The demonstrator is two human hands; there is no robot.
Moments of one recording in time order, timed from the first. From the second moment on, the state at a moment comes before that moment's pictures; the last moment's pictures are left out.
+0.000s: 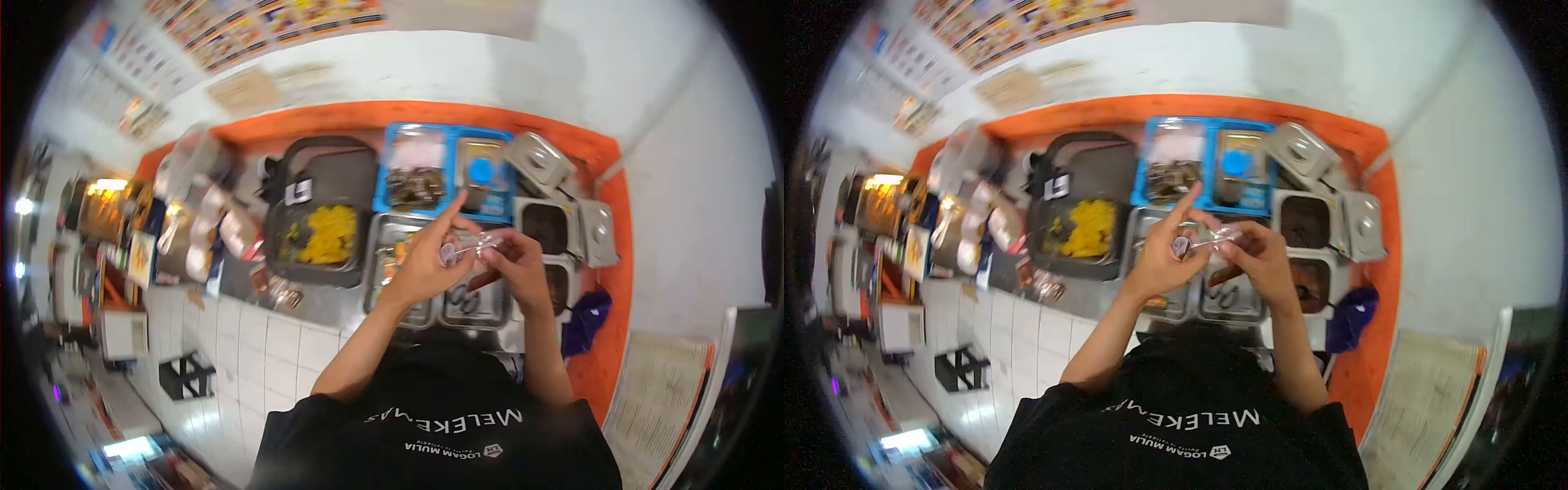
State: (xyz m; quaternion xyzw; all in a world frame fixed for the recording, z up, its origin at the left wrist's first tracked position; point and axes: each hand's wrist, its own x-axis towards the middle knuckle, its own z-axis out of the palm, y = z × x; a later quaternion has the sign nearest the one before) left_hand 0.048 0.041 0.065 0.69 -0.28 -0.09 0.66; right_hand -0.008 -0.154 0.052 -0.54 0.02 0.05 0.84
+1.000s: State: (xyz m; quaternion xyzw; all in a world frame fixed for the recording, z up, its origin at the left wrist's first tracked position) left_hand -0.132 0.616 0.054 0.77 0.08 0.20 0.60; right_hand -0.004 0.440 0.059 -0.70 -0.44 0.17 0.53
